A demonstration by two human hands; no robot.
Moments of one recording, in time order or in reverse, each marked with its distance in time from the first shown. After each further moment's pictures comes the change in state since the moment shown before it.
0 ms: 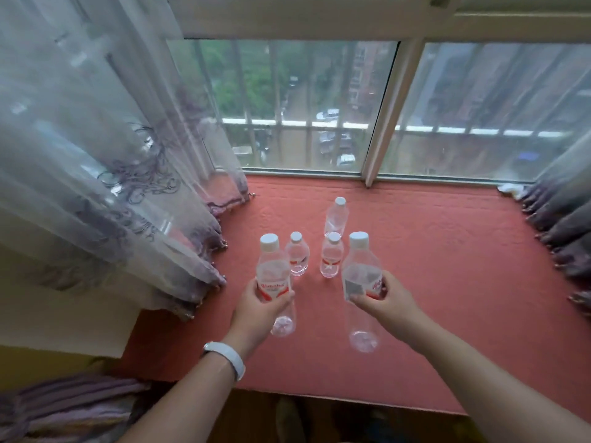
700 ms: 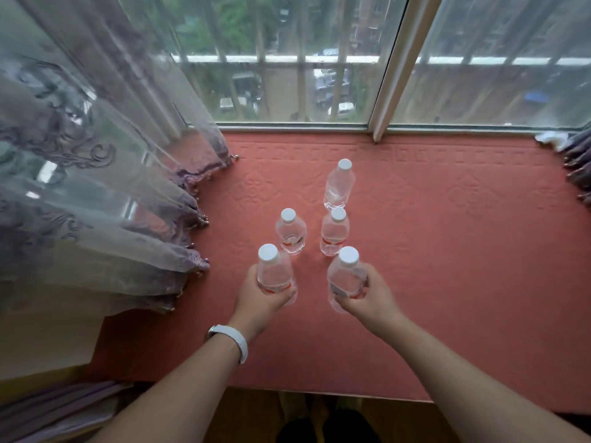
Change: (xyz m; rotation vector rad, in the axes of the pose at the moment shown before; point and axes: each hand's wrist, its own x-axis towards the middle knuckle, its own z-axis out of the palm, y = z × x) left_hand 0.100 -0.079 0.046 0.084 -0.055 -0.021; right_hand 0.089 0.087 0.055 -0.085 0.064 0.057
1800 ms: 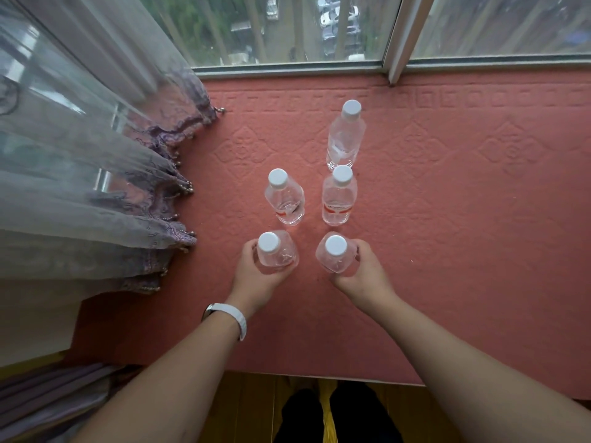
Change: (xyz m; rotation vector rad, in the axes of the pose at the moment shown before) left_hand 0.045 -0.057 0.030 0.102 0.035 -0.053; right_hand 0.057 0.074 0.044 -0.074 -0.033 0.075
